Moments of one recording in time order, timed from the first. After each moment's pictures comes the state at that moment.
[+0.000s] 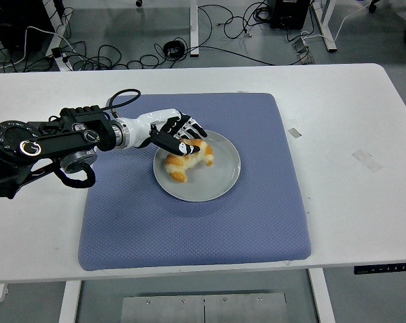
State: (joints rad) left arm -1.27 0.33 0.19 -1.07 0.31 -0.02 -0.06; right arm -0.12 0.00 0.08 0.14 -0.10 -0.14 0.25
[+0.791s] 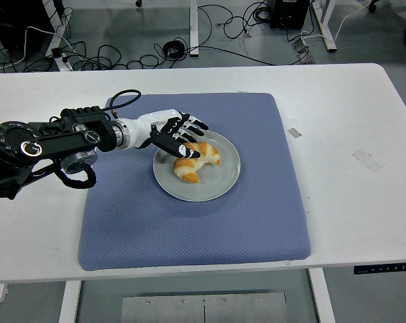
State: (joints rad) left arm -1.27 0.33 0.19 -1.07 0.31 -0.02 -0.06; right arm -0.12 0.00 0.08 0.14 -0.10 -0.14 0.25
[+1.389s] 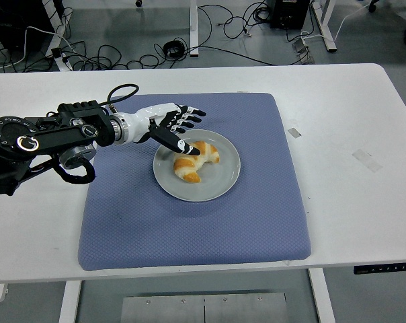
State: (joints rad) left arm -1.29 0.34 0.17 -1.07 0.30 -0.02 -0.06; right arm -0.12 0.00 0.08 0.14 -0.10 -0.14 0.25
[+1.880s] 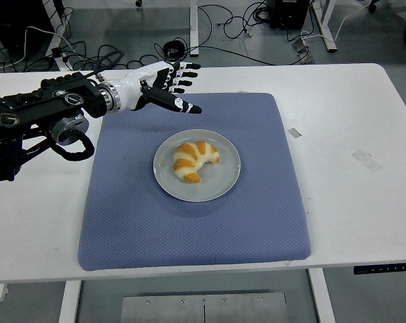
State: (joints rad) left arm -1.26 0.37 -0.05 -1.01 0.24 -0.02 -0.05; right arm -0.12 0.00 0.08 0.14 -0.10 -0.14 0.25
